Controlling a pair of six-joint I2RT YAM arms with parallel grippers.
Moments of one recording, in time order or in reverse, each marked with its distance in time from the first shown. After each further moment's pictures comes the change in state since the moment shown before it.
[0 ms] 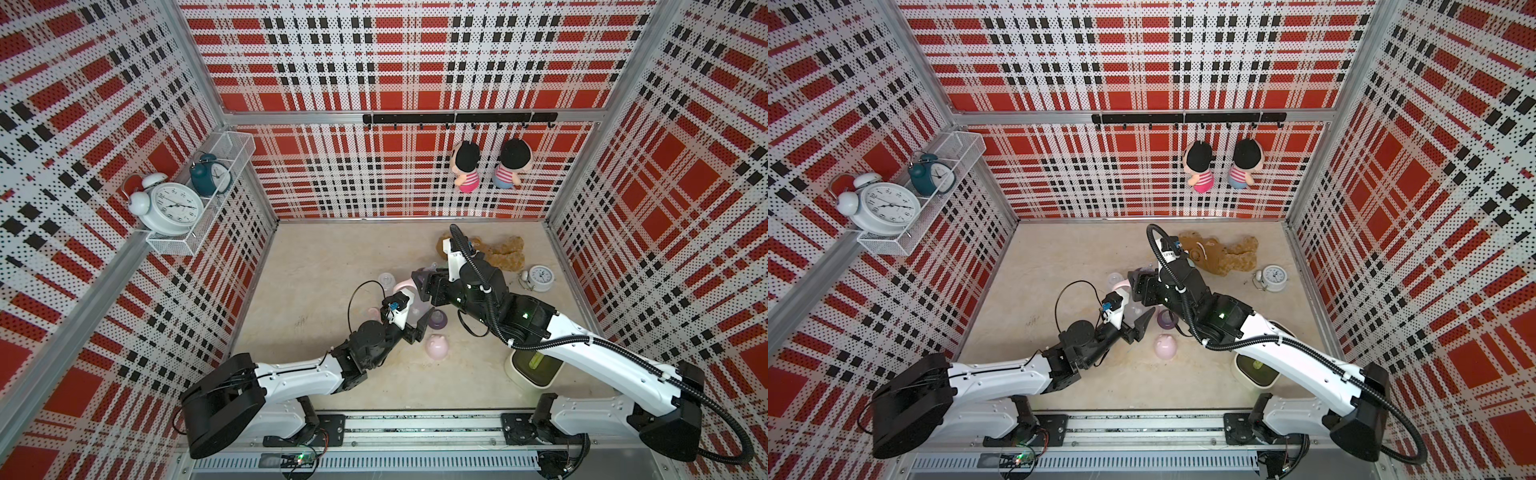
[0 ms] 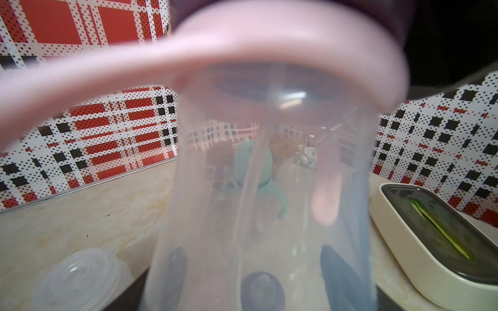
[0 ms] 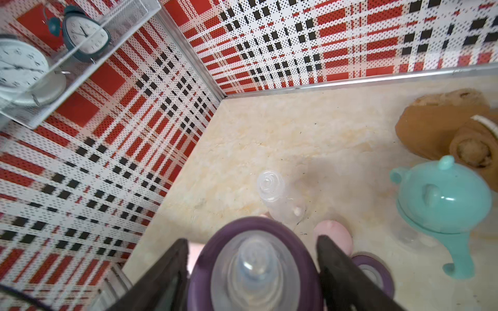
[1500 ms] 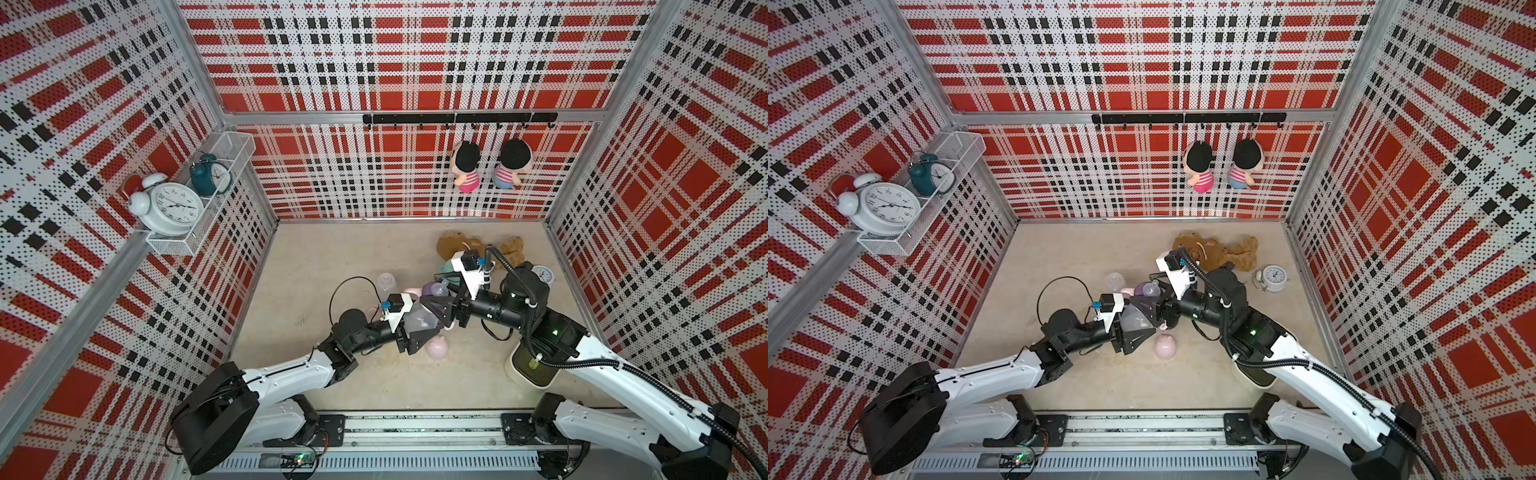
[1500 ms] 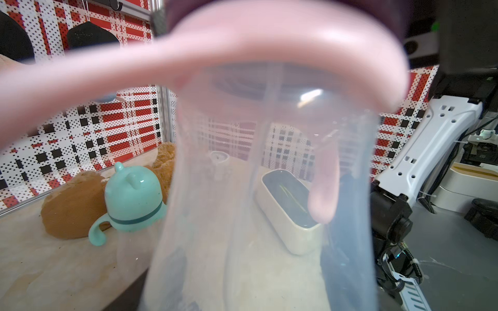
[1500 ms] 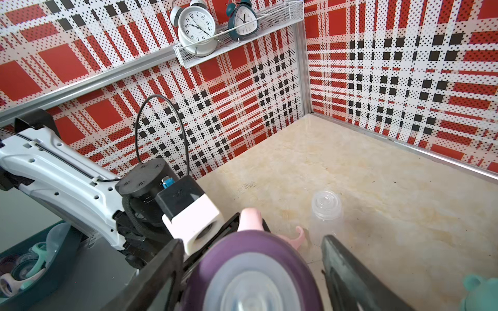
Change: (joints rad) left arm 0.175 -0.058 -0.016 0.045 0.771 -0.071; right arm -0.160 -0.220 -0.236 0.251 -0.575 -0.385
